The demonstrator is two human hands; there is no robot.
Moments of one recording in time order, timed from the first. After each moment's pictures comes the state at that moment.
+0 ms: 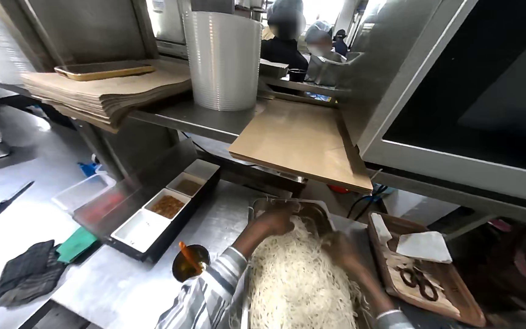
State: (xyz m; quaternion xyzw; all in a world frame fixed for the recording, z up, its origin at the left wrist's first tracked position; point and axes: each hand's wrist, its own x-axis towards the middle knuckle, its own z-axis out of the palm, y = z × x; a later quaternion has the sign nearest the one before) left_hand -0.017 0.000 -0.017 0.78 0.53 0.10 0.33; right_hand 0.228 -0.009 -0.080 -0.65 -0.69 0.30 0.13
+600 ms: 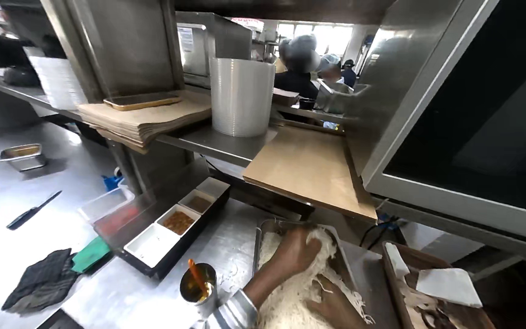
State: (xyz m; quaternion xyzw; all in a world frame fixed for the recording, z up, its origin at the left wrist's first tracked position) left_hand 0.002 -0.040 0.003 0.69 0.51 0.36 0.37; right_hand 0.206 -0.048 -0.112 -0.56 -0.75 0.35 0.09
